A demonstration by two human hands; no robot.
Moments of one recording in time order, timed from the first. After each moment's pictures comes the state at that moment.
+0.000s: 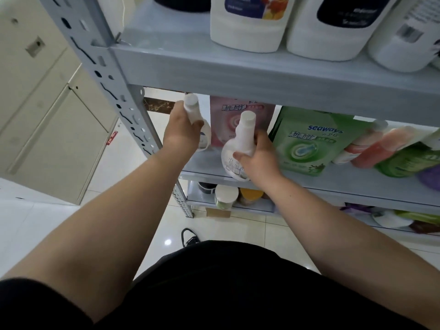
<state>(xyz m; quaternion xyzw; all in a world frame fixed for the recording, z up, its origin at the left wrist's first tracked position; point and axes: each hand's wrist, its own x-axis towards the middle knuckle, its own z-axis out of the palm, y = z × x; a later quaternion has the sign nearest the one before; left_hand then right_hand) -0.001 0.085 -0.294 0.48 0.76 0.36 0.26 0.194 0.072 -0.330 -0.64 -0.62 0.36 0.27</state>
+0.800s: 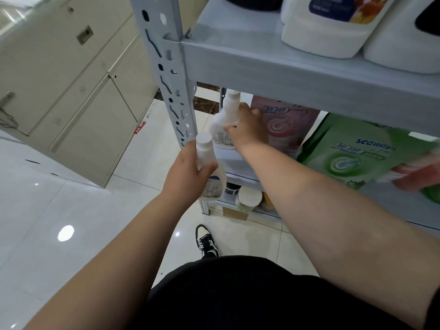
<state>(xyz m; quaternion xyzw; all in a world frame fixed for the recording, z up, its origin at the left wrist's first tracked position) -0.043 -0.031 -0.307 0.51 0.75 0.32 0.26 0.069 0.129 -0.316 -0.62 -0.72 0.25 0.16</state>
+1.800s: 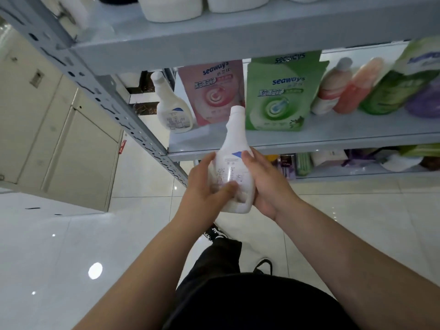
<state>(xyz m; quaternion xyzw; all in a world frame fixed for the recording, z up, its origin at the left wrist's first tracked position) 0.094 -0.132 -0.269 0.51 0.65 0.33 0.46 0.242 -0.092 -0.283 -0.47 -0.21 0.75 0.42</state>
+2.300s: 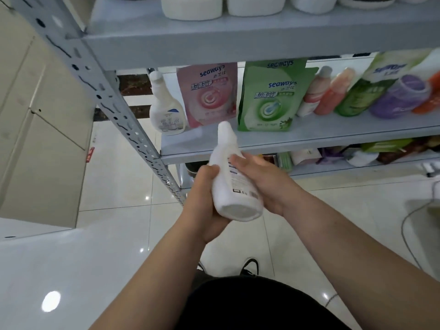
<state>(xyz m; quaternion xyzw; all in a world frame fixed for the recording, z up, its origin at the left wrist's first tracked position) 0.072 -0.134 -0.254 0.13 0.39 0.41 0.82 0.217 -0.105 -0.257 -0.54 -0.32 0.70 0.34</state>
